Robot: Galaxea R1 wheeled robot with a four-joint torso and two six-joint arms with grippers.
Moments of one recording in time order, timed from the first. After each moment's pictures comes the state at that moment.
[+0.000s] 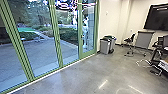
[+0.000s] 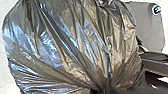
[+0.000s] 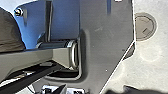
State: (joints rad) left arm 1.40 3.00 -2.80 -0.25 0.26 0.32; right arm -1.57 3.04 -2.76 0.14 -0.07 -0.04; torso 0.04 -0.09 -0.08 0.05
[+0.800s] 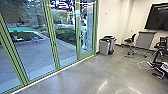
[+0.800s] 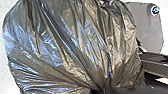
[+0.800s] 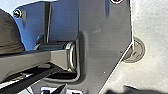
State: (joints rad) left arm 1.40 3.01 -2.80 -0.25 0.26 0.32; right arm -1.56 3.04 -2.76 0.14 -0.07 -0.04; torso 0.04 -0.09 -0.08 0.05
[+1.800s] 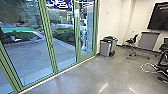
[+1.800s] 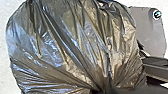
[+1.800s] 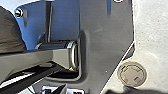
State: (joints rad) left arm 1.41 3.01 -2.80 -0.25 0.19 0.32; right arm -1.57 3.04 -2.76 0.14 -0.07 -0.04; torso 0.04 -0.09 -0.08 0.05
